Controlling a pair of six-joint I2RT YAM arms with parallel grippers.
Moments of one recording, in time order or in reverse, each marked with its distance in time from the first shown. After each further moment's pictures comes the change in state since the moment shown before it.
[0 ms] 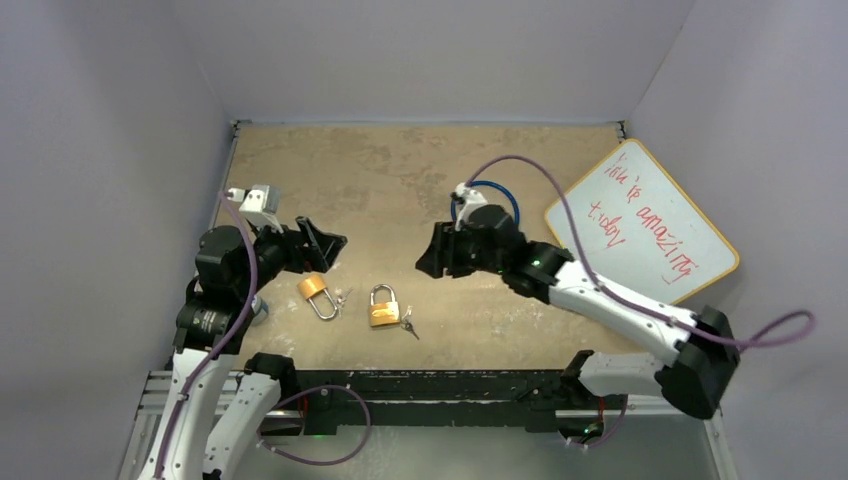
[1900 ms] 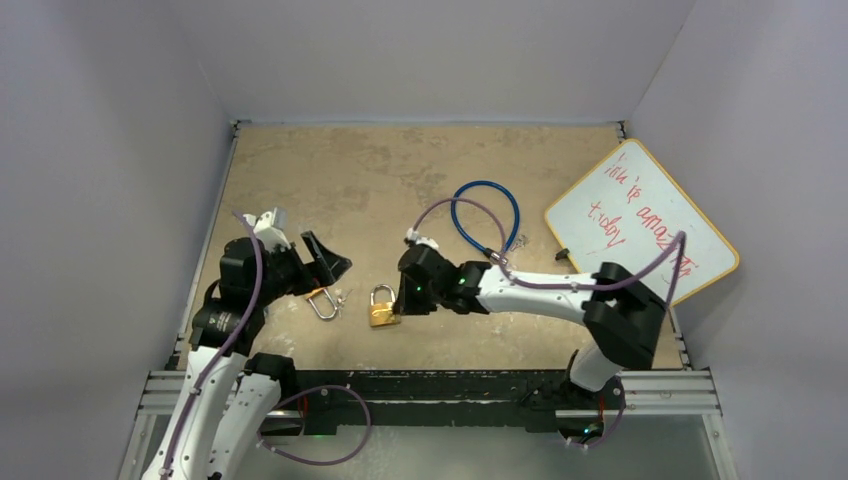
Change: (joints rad) left arm 0.000 -0.028 -0.161 -0.117 -0.068 -0.214; right arm 0.299 0.496 0.101 -0.042 0.164 0.248
